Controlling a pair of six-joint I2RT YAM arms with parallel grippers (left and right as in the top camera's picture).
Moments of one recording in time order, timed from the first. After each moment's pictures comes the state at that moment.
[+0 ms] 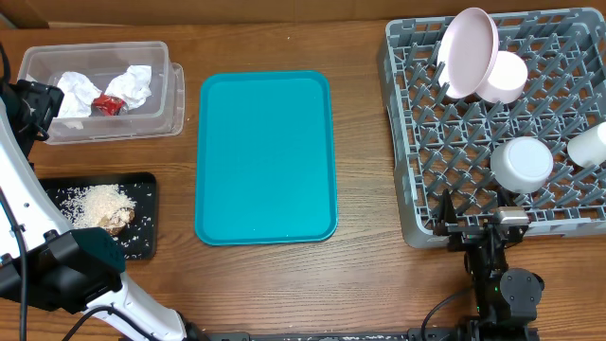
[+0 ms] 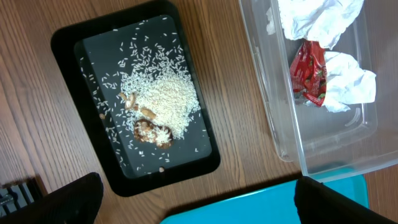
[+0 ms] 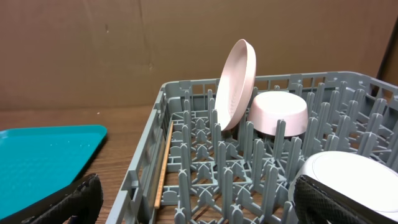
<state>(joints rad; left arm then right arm) 0.51 1.96 2.30 -1.67 -0.12 -0.84 -0.04 0.01 0.02 -0.03 -0.07 0.05</state>
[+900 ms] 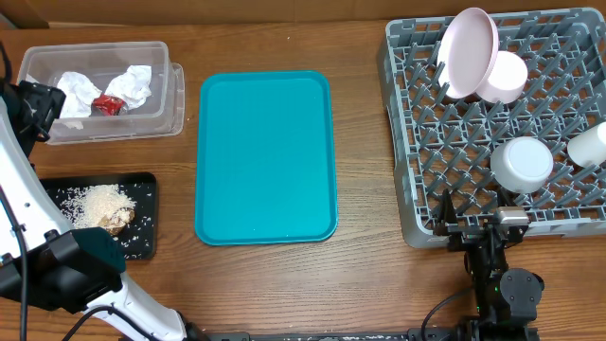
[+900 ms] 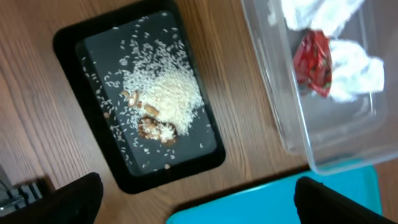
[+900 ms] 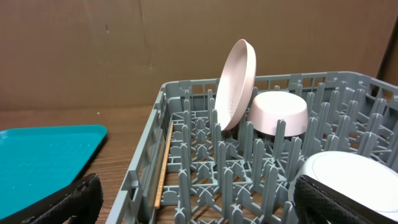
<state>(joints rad) 0.50 1.96 2.30 -1.69 -0.12 -0.79 -0.04 0.01 0.02 -0.03 -0.07 0.05</state>
